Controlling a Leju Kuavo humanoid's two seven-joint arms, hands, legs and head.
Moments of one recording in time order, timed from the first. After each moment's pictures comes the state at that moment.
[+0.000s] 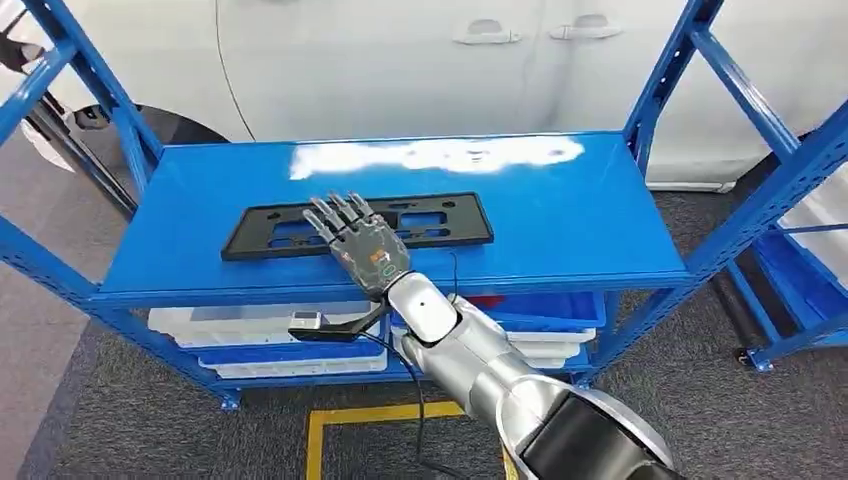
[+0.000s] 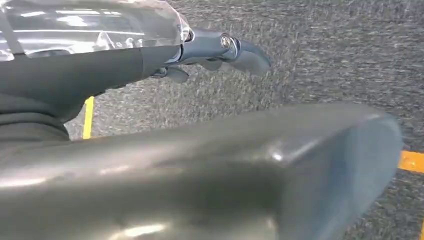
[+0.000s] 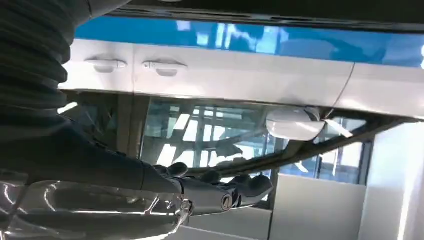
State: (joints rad) left arm -0.06 -0.06 0.94 -0.21 -0.73 0.00 -0.12; right arm -0.88 0.32 0.67 -0.34 1.39 -0.58 -0.02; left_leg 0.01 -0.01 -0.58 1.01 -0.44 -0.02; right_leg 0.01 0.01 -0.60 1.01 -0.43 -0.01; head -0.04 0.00
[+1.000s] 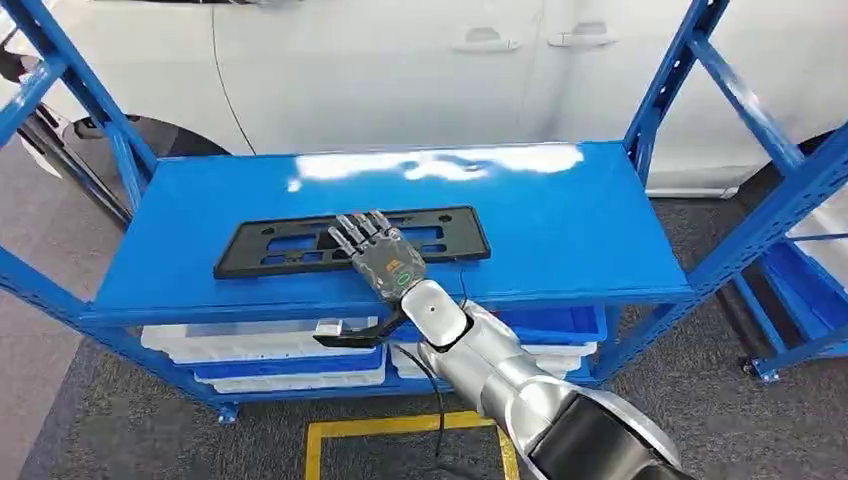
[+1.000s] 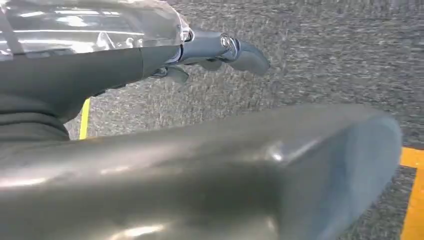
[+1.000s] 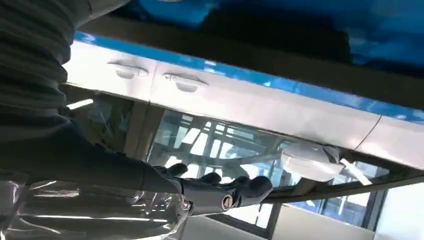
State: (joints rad) left arm -0.06 -0.05 0.96 -0.21 -0.74 -0.01 -0.12; right arm -0.87 0.29 0.68 -0.29 1.45 -0.50 0.03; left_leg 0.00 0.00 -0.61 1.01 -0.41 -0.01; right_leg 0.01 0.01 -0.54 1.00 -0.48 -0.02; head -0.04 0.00
